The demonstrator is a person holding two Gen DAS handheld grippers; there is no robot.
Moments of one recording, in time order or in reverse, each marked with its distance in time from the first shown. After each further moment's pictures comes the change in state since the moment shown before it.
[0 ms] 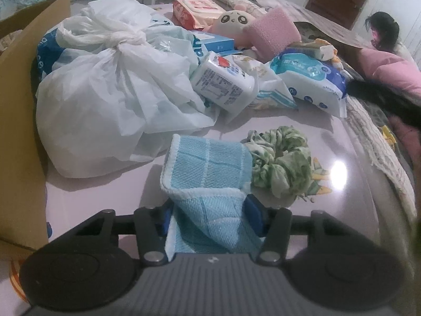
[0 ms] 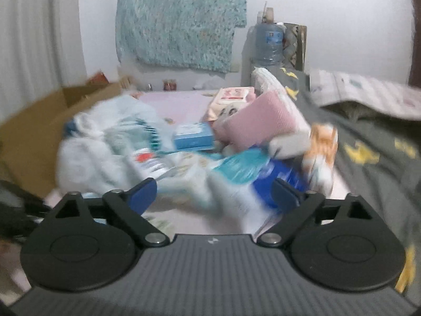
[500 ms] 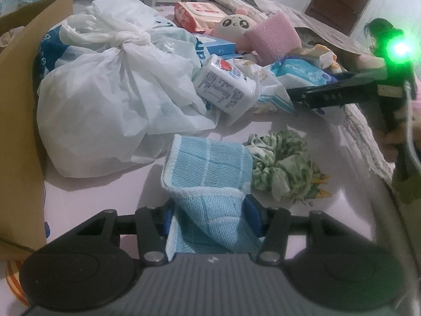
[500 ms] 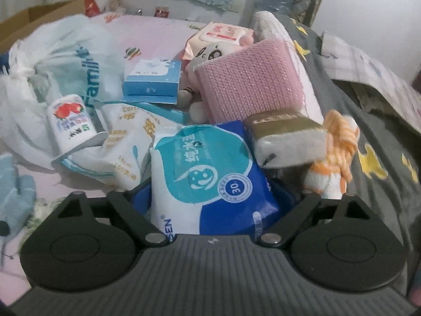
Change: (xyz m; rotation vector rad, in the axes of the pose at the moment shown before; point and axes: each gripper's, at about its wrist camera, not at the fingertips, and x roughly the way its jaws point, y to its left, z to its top) left arm -0.002 0.005 -0.002 -0.023 -0.020 -0.018; right arm 0.108 -0.015 0.017 -0.138 0.307 -0.094
